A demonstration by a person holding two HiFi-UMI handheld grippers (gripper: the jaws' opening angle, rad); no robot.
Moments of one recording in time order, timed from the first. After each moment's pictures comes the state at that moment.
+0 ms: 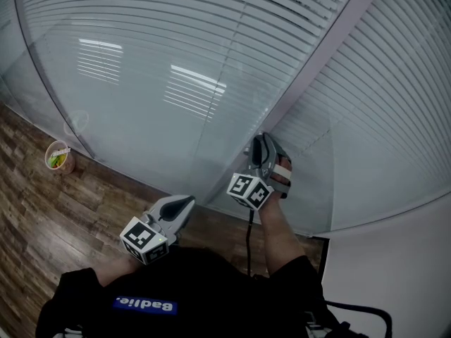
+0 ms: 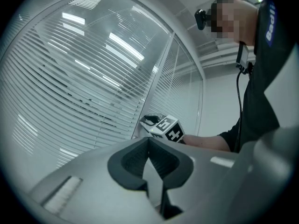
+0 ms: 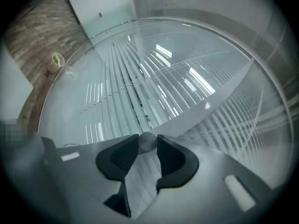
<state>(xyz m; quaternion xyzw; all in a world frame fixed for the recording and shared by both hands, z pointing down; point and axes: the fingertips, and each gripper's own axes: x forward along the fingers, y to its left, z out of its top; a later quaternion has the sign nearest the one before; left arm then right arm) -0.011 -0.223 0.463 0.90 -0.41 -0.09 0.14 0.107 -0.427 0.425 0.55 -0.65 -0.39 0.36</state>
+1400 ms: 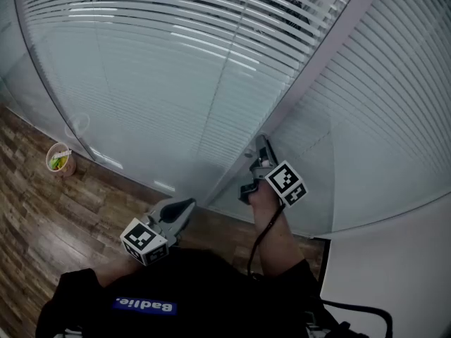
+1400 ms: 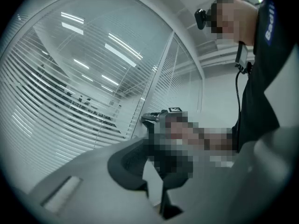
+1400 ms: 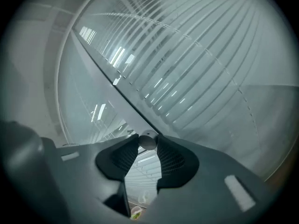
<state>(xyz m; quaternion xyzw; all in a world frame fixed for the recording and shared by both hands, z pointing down) -0.015 -0.217 0.463 0.90 -0.41 -0.09 0.14 0.129 -0.429 0.418 0.49 -0.78 0.35 -0.18</state>
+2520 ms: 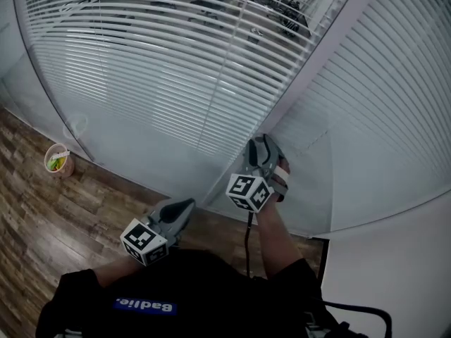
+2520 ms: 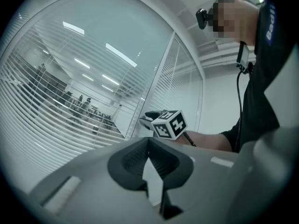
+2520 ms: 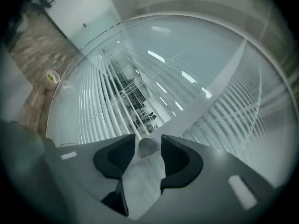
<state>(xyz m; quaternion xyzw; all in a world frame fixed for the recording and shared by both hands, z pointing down) -0.012 -0.221 0.467 0.90 -0.41 -0.09 0.15 0.102 -0.420 0.418 0.56 -0.69 -0.32 0.33</state>
